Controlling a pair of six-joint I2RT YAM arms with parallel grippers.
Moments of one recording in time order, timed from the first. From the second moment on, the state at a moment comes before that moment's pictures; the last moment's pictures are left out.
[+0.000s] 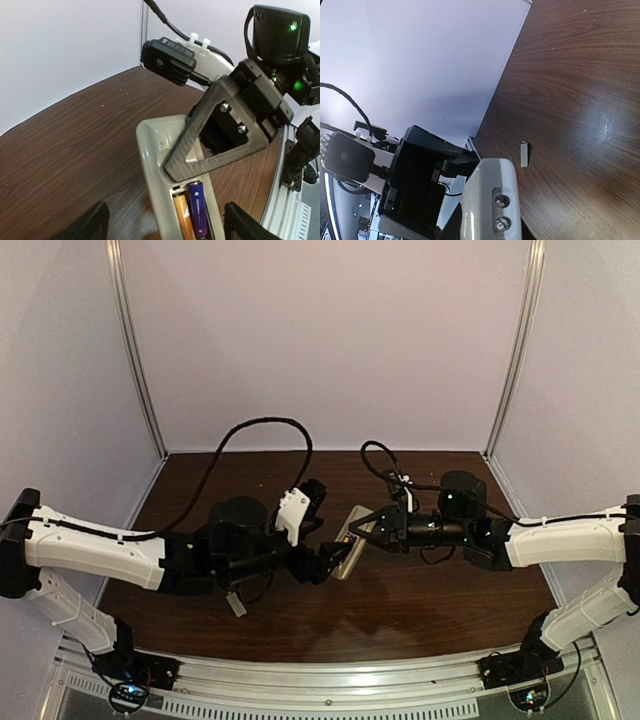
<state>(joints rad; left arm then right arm) -1.22 1.44 0.84 0.34 -0.25 -0.17 0.79 1.35 0.66 0.49 -0.57 1.01</state>
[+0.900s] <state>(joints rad) -1.05 1.42 0.89 0.12 0.13 -0.66 0.80 1.35 0.74 0.33 -0.55 0.86</state>
